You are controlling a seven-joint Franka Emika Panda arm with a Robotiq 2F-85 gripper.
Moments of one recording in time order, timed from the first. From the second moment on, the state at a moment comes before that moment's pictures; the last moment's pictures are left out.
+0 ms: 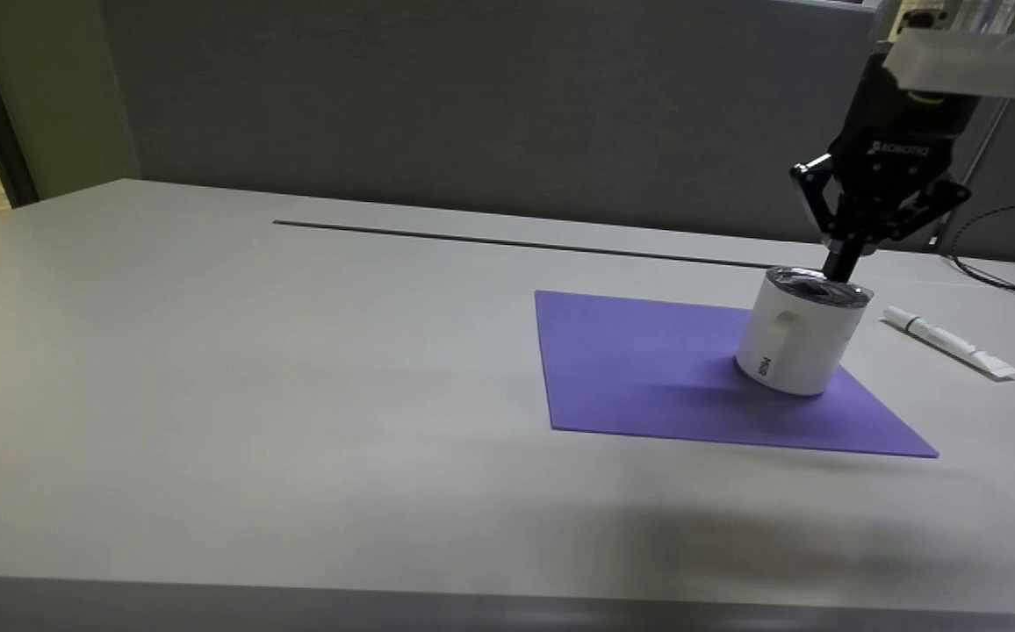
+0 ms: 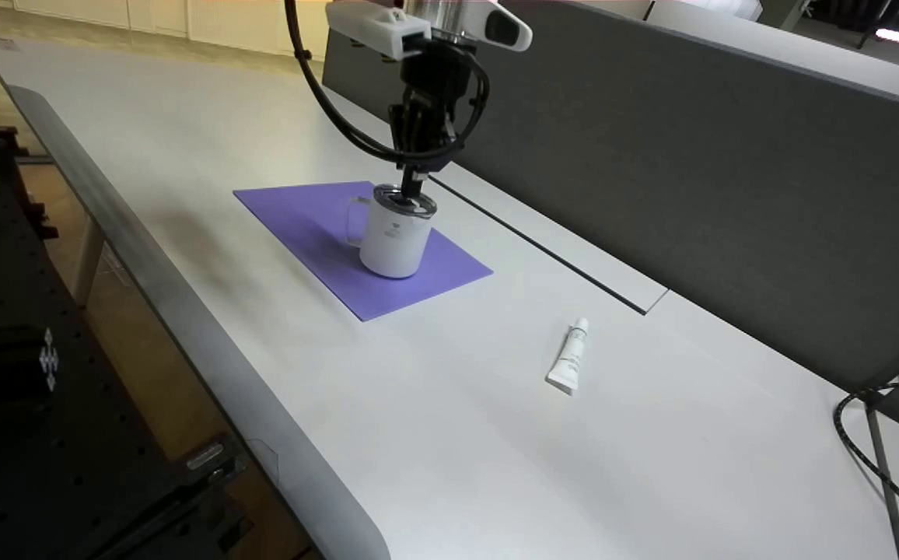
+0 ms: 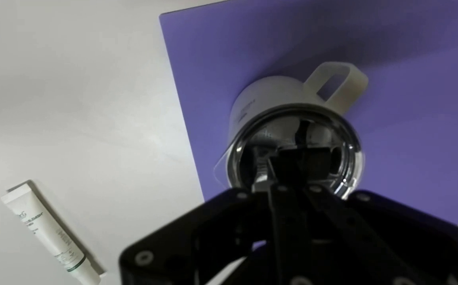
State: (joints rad) arm -0.09 0.21 -0.08 -2.46 -0.01 2.73 0.06
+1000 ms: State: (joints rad) arm -0.09 0.24 -0.08 -2.46 0.05 2.79 0.06
